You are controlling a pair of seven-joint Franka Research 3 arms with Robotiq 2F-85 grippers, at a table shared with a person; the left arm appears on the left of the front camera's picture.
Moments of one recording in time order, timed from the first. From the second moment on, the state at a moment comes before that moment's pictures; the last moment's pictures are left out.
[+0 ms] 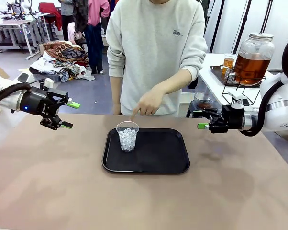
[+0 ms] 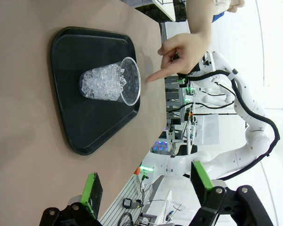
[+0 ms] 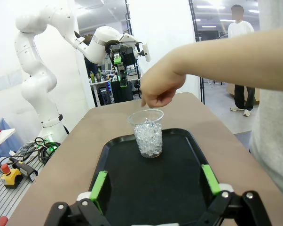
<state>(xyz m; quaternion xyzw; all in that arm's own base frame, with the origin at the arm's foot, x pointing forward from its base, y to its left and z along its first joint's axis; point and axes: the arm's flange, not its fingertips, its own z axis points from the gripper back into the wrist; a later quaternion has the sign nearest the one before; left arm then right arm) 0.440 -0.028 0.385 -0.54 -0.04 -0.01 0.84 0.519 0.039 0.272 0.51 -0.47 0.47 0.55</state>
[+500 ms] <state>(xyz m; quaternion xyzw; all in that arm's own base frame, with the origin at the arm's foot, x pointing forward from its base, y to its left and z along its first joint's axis) 0.440 -0.028 0.385 -0.54 -0.04 -0.01 0.84 0.519 0.039 0.272 0.51 -0.47 0.47 0.55</state>
